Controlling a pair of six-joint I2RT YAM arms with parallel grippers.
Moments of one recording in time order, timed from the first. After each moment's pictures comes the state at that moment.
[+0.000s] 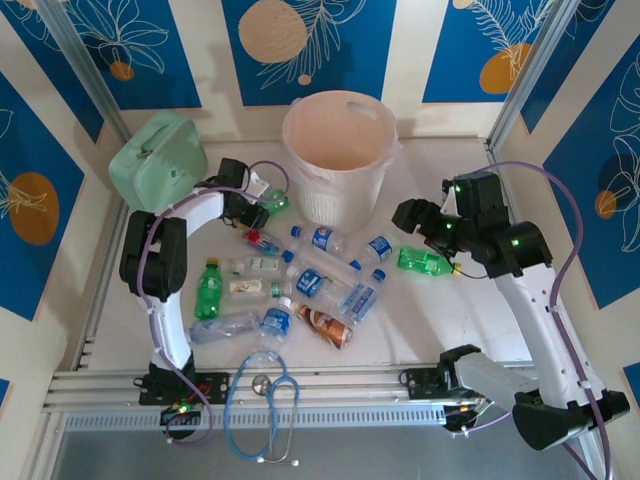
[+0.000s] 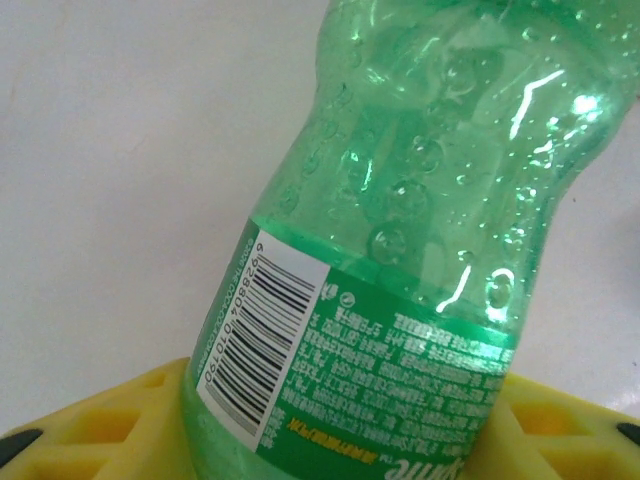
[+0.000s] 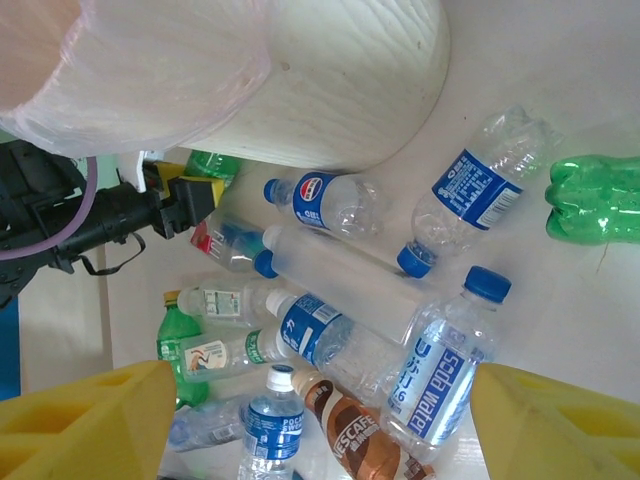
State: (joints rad) left arm -0.23 1.97 1.38 -0.47 0.15 0.32; right arm 0.28 1.01 1.31 -1.09 -0.24 0.74
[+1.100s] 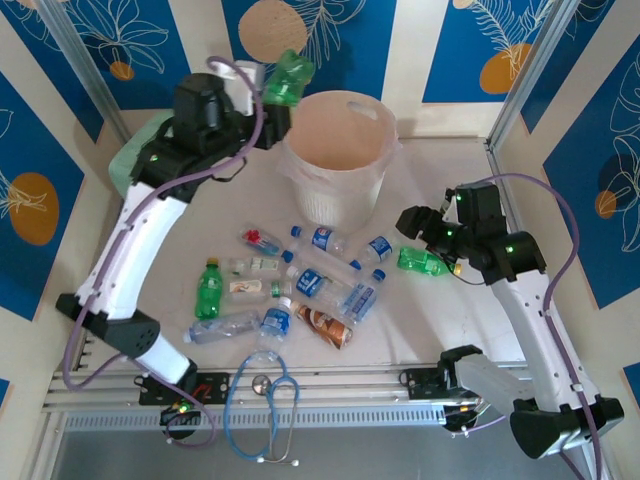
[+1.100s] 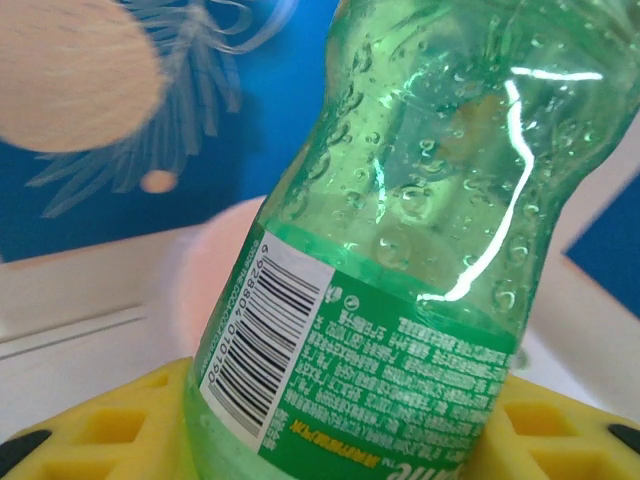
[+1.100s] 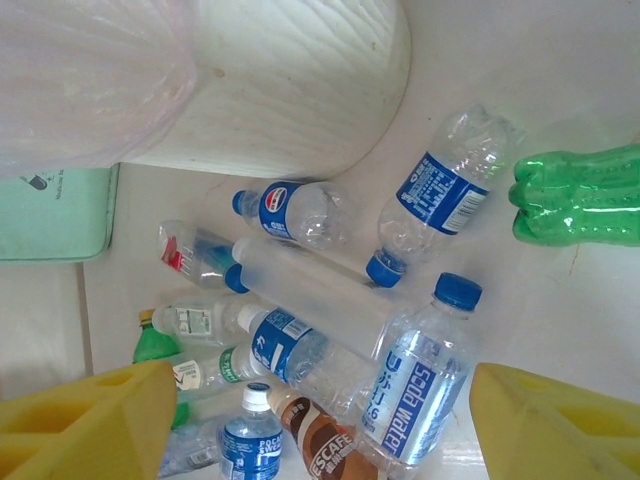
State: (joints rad) left arm -0.54 1.61 2.08 -0.75 0.06 -0.23; right arm 0.21 0.97 1.18 -1.02 -0.25 0.74
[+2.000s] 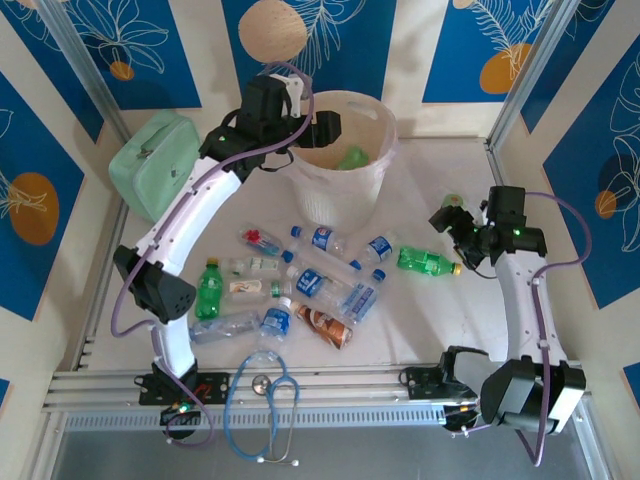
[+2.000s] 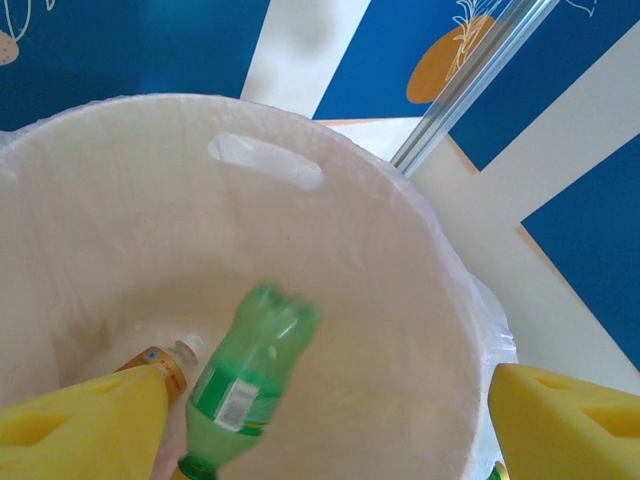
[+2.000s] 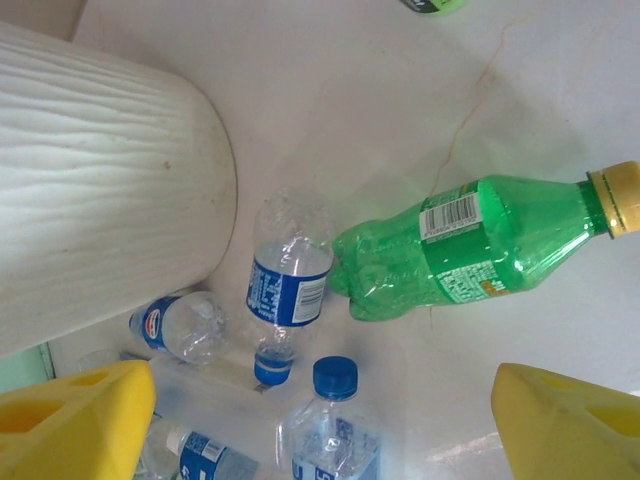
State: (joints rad) left arm -0.58 1.87 2.16 -0.68 0.16 -0.40; right arm -0.18 1.10 1.02 -0.92 -0.34 0.68
